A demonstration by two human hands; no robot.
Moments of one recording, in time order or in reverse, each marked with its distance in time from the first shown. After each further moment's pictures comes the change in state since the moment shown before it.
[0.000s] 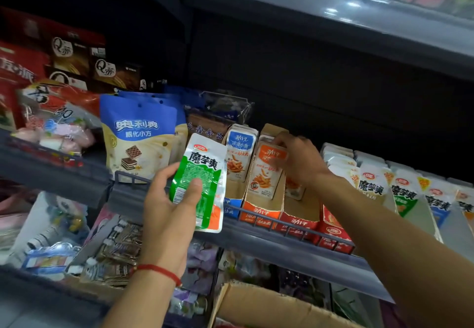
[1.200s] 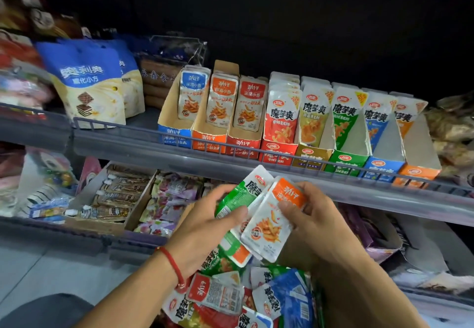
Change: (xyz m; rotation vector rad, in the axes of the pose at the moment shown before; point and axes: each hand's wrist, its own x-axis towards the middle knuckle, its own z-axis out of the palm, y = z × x) left_hand -0.149 -0.055 0.038 0.293 -0.632 -0.404; right_hand -0.273 0.081 0.000 0.810 -0.148 0.338
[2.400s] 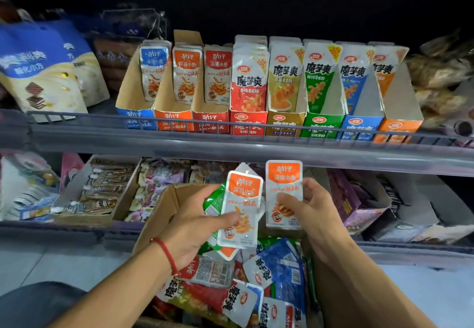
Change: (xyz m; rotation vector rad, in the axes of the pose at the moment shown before) left_hand 0.004 -0.034 0.030 0.083 -0.001 -0.210; right_hand -0.012 0.070 -0.008 0.412 0.176 0.271
